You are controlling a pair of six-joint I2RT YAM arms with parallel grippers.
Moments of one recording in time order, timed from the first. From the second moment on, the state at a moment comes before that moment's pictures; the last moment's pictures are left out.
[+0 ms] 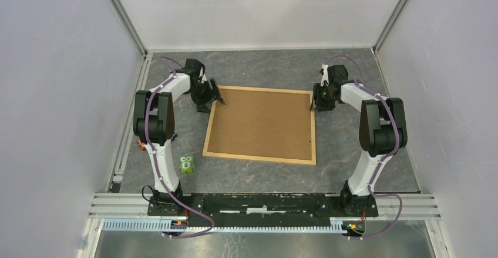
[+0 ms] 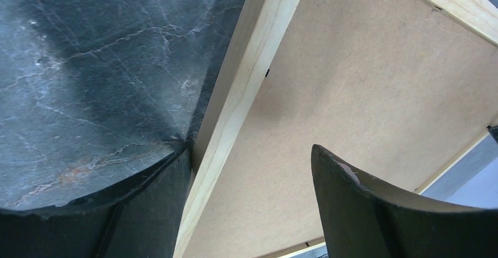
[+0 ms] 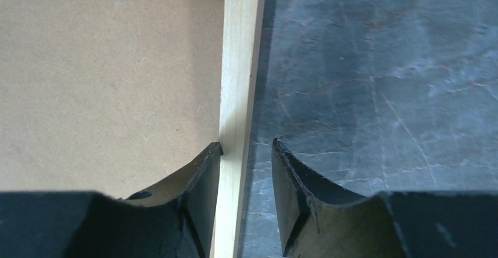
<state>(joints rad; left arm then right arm) -0.12 2.06 1.48 -0.68 0.32 -0.51 0.07 1.87 1.20 -0.44 -0.19 0.17</state>
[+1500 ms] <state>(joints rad) -0.12 2.06 1.48 -0.68 0.32 -0.51 0.15 1.95 1.39 -0.67 -0.06 0.12</state>
